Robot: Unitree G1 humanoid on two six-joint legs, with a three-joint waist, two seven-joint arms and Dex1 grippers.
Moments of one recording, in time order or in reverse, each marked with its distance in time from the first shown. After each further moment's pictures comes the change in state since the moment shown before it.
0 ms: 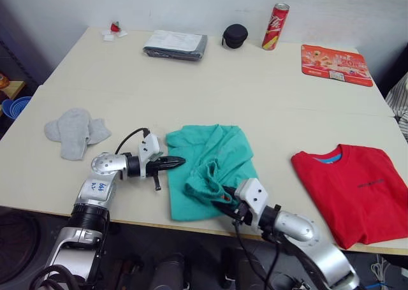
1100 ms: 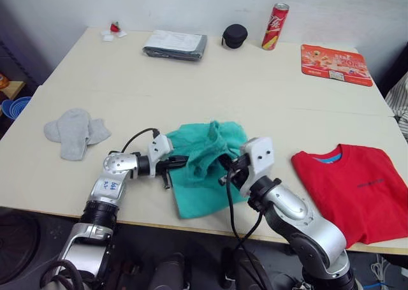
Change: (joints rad) left arm 0.003 -0.050 -0.008 0.004 0.060 -0.014 0.064; right arm -0.208 0.234 0.017 -0.107 0.041 0.267 -0.599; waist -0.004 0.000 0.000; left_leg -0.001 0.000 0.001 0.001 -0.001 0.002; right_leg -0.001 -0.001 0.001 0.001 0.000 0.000
